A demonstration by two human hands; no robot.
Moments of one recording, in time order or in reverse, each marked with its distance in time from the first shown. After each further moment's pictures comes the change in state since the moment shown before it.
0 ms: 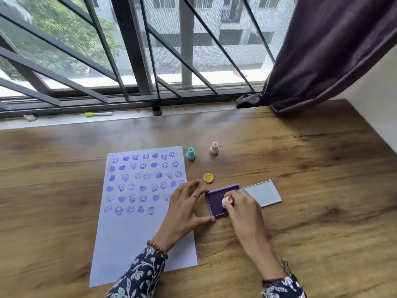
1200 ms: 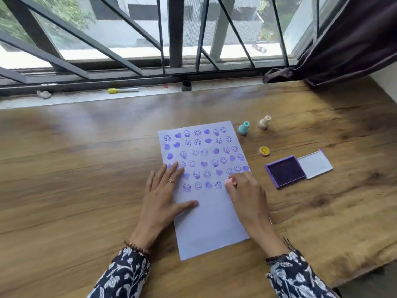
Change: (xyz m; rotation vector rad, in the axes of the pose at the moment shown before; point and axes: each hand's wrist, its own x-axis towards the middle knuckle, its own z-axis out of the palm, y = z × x) left_hand -0.090 -0.145 -0.113 0.077 0.136 -0.060; right_hand -0.043 -0.137 0.090 -0.149 0.102 -0.001
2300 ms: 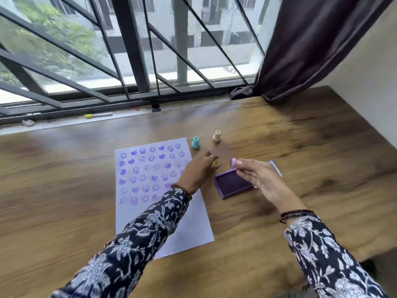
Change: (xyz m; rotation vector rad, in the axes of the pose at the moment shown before) left_hand 0.100 0.147 0.062 -0.035 -0.214 0.233; right_hand 0.046 0.104 -0.095 1.378 -0.288 0.605
